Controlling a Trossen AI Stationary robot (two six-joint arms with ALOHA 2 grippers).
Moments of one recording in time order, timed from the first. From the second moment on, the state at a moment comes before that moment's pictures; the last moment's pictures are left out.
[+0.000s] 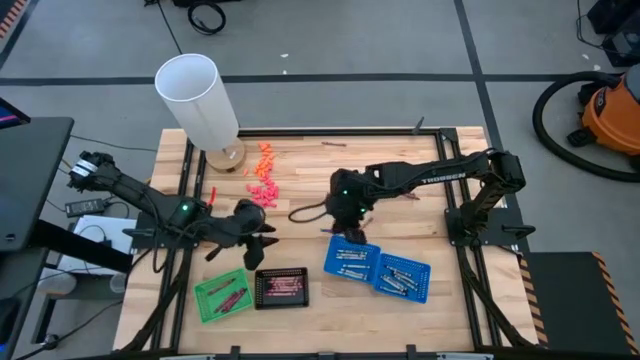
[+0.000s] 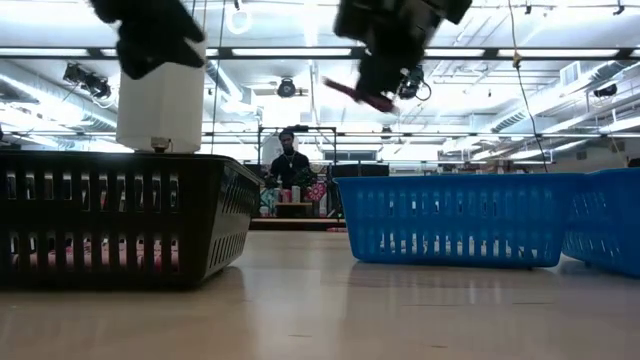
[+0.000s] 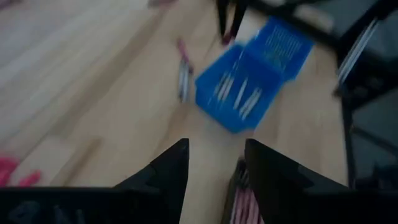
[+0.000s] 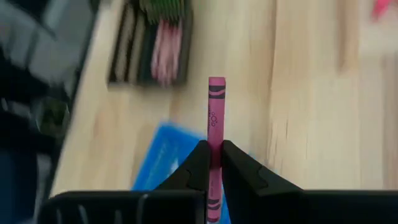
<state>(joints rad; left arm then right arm) -0.42 1.06 0.78 -0.36 -0.44 -0.69 -0.02 1.67 1.32 -0.59 -0.39 0.05</state>
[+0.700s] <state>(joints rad) -0.32 1.21 0.71 0.28 -0.52 -0.51 0.01 1.67 1.32 0.14 -0.24 0.30</state>
